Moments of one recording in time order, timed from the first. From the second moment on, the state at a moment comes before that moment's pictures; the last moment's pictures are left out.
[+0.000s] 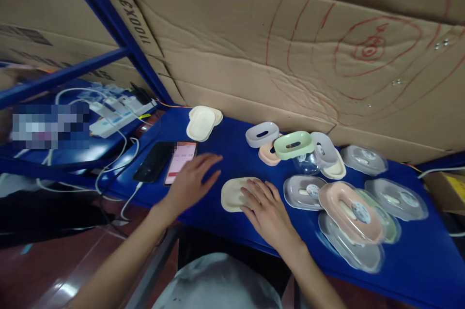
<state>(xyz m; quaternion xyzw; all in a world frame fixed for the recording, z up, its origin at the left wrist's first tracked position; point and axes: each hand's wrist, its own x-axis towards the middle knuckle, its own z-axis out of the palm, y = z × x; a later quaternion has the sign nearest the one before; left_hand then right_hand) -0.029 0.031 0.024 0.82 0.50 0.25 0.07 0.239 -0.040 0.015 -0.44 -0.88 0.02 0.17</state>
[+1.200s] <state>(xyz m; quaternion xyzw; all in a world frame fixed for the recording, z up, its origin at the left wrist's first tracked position) 0.096 0.134 0.059 0.84 0.53 0.13 0.05 0.246 -0.086 -0.023 -0.55 -0.80 0.12 0.23</state>
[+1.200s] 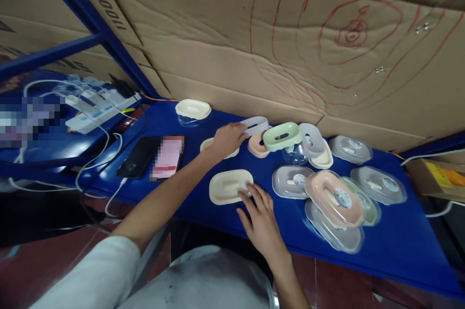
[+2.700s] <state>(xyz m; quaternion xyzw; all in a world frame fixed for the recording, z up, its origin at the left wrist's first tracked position) 0.043 0.053 0.046 0.84 0.41 0.34 0.12 0.260 -0.069 -0.021 -0.51 -0.82 0.06 0.24</state>
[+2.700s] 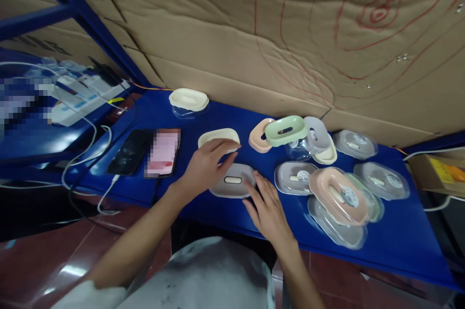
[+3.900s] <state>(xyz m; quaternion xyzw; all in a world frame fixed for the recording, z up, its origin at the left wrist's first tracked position) 0.035 0.019 0.031 0.94 0.32 0.11 0.08 0.263 -0.070 -0.028 -0.53 -0.79 0.07 0.29</state>
